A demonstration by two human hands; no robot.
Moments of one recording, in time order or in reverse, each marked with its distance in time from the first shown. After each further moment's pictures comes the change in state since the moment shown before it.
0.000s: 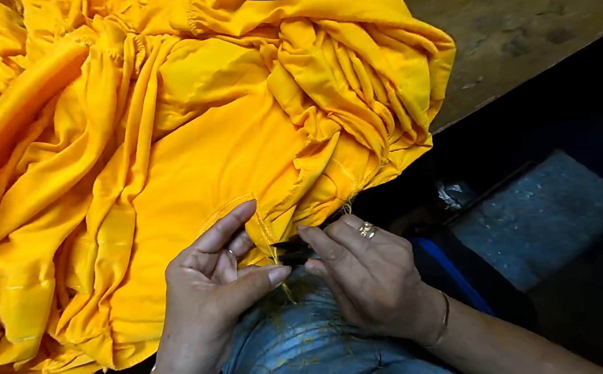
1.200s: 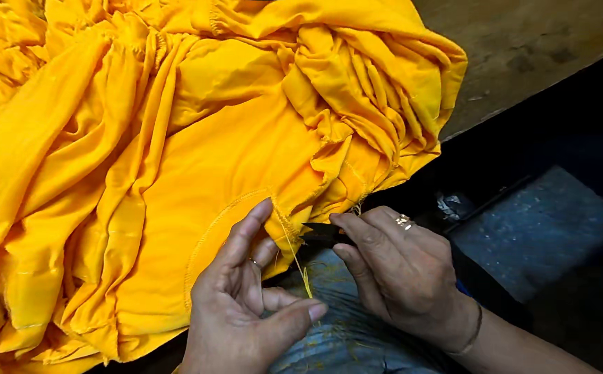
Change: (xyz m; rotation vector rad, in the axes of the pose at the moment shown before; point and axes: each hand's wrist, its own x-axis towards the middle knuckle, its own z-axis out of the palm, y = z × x) left_hand -0.017 -0.003 0.006 0.038 -0.129 0.080; right_hand 0.002 0.006 -0.015 -0.116 -0.012 0.040
